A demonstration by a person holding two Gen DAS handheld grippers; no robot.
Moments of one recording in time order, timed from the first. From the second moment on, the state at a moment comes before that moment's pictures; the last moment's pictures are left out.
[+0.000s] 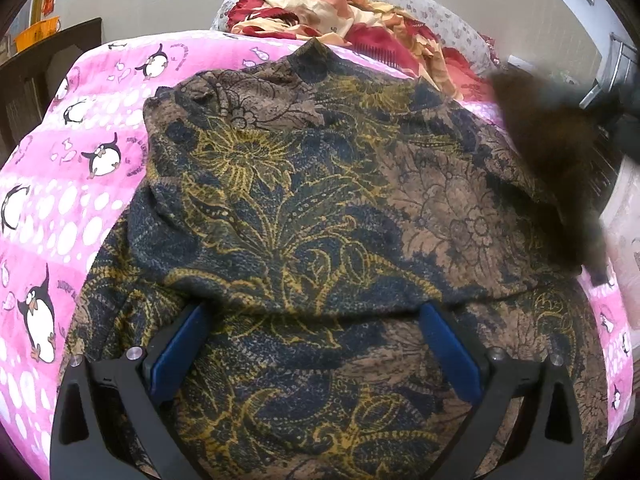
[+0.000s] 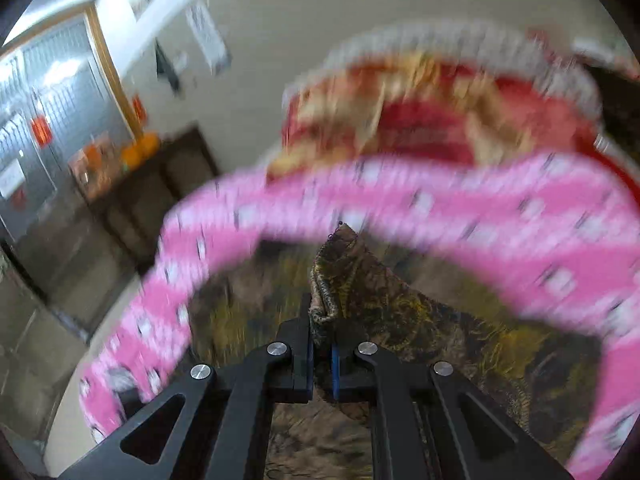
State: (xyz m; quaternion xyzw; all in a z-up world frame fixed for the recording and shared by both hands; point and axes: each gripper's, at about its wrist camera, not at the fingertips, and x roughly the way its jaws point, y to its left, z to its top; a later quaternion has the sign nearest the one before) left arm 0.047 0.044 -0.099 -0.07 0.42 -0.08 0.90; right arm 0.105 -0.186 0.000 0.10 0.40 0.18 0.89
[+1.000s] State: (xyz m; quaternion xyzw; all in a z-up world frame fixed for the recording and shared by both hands) left arm 0.140 -0.006 -0.082 -0.16 0.45 -0.31 0.82; right arm -0.016 -0.214 -0.095 0.05 0.43 0.20 0.88
